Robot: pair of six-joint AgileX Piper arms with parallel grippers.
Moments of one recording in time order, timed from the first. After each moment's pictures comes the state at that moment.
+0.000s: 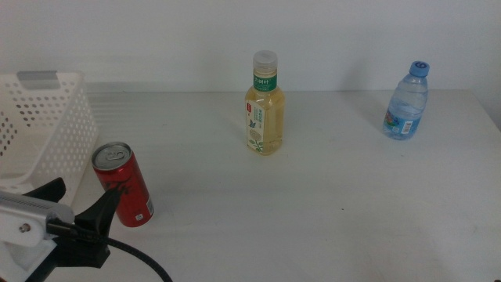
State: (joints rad) left arm -0.28 0.92 -0.05 -0.03 -0.67 -0.01; right arm 0.10 -0.01 0.01 -0.05 0.41 0.00
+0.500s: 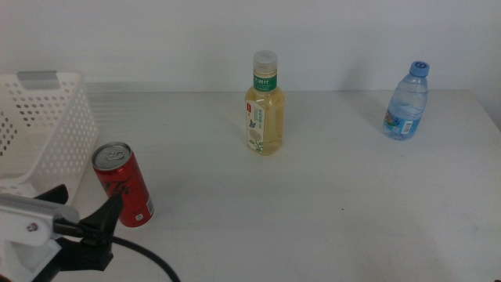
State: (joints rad) left arm -0.28 0.96 -0.05 -0.04 -0.68 -0.03; right arm 0.10 -0.01 0.01 -0.05 0.41 0.00
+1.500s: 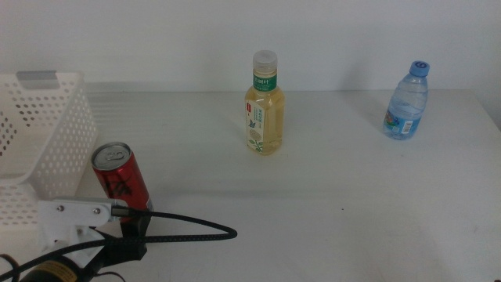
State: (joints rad) left arm -0.28 1.67 -0.10 -0.08 -1.13 -0.14; right arm 0.10 -0.01 0.01 -0.05 0.41 0.00
